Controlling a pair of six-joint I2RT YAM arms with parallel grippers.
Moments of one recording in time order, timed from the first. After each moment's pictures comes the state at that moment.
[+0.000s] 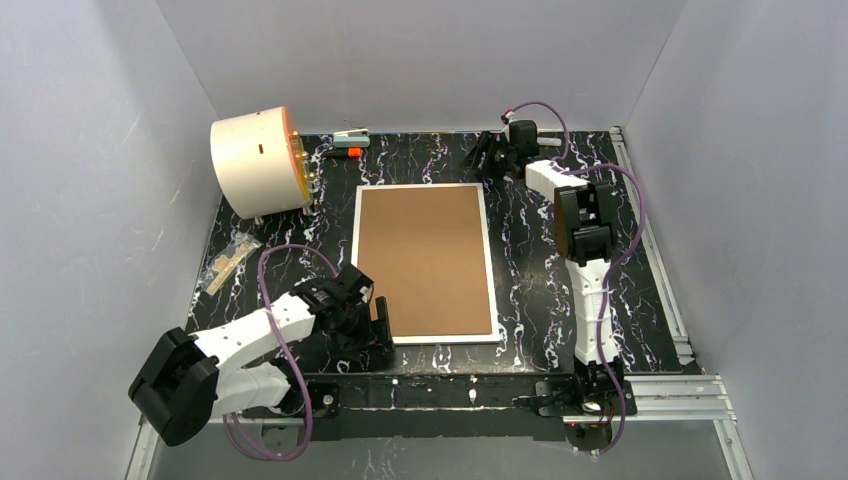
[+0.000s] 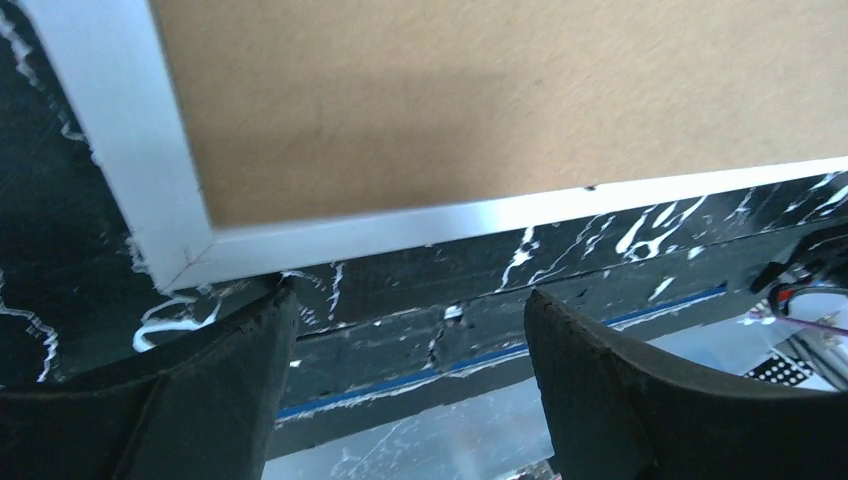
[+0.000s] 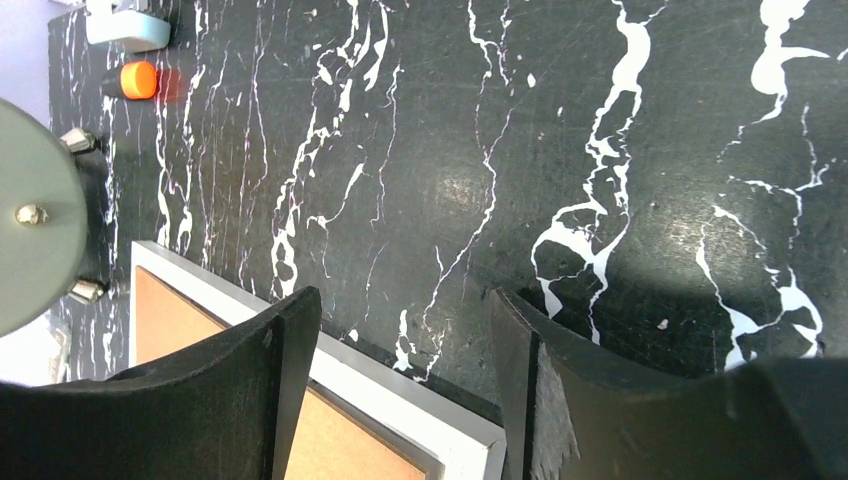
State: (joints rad) left arm -0.72 1.11 0.53 -0.70 0.22 -0.89; right arm 0.23 2.45 1.89 -0.03 -0.44 0.56
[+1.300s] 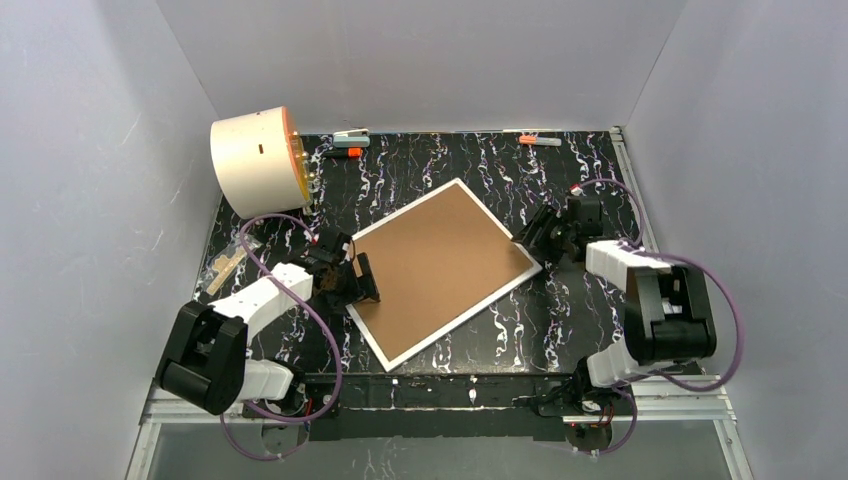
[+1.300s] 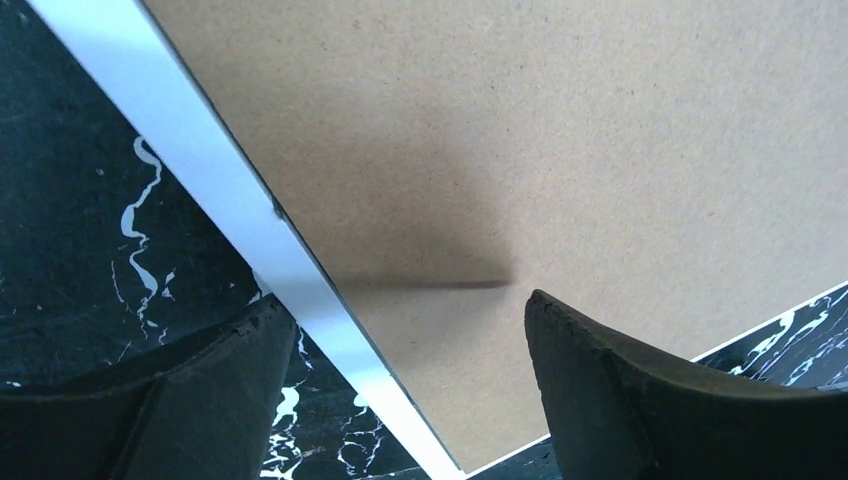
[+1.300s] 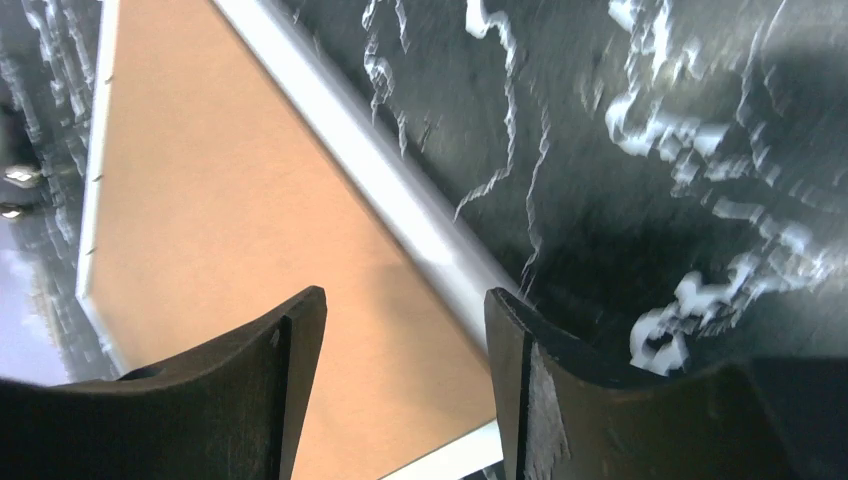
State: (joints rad) left arm -0.42 1.32 0.66 -0.53 0.11 -0.72; right arm 0.10 1.54 0.72 0.03 -0.34 0.63
